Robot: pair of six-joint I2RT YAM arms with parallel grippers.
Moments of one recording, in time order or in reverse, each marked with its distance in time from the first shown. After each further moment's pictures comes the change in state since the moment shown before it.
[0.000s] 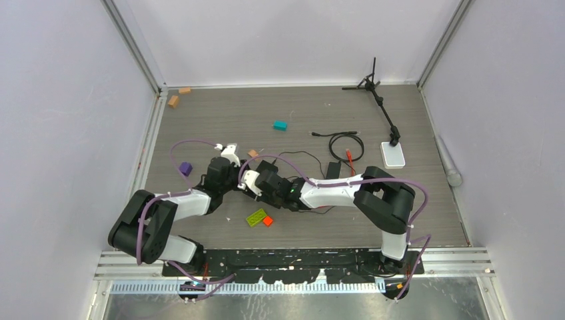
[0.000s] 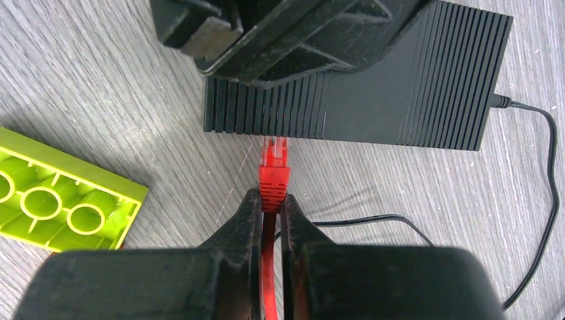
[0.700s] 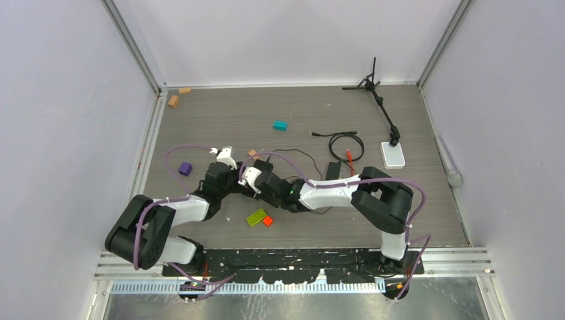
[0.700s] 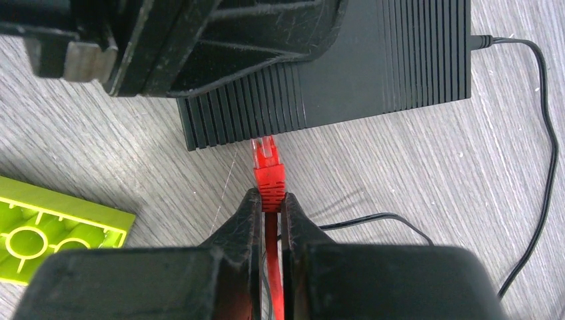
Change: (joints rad) left arm -0.011 -0.042 -0.068 0.064 -0.072 -0.046; right arm 0.006 0.017 -0.010 0.063 0.075 0.082
